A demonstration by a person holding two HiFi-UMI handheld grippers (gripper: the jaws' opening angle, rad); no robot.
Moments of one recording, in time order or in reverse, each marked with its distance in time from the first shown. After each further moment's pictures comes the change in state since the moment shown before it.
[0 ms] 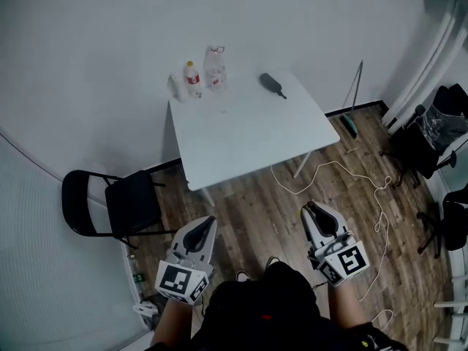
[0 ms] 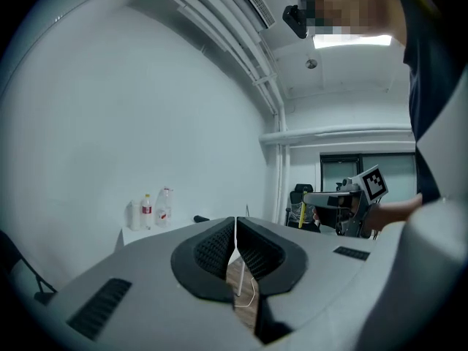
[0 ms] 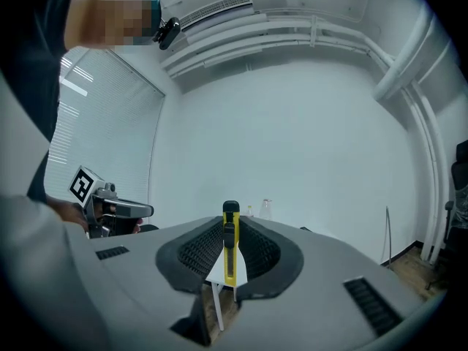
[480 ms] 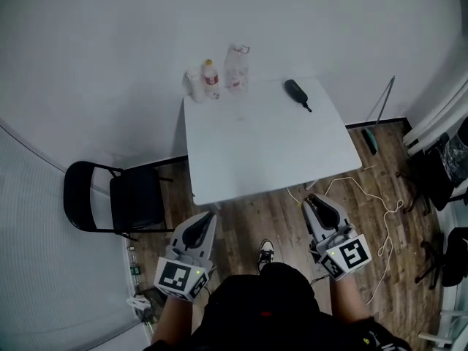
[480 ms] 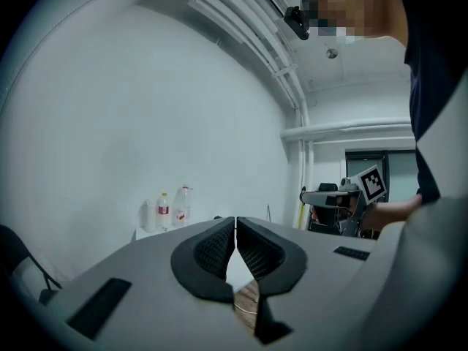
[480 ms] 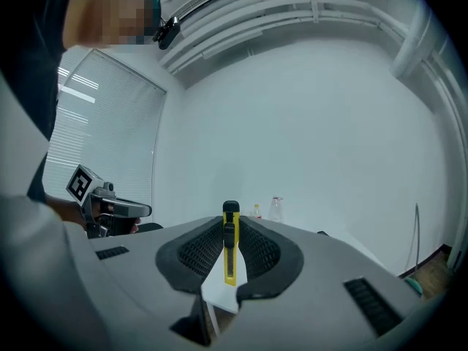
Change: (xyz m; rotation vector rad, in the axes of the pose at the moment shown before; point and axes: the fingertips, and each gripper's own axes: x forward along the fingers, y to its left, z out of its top) left arm 0.098 0.090 0.005 -0.044 0.023 0.153; right arm 0.150 -0.077 -0.008 0.023 0.021 0.153
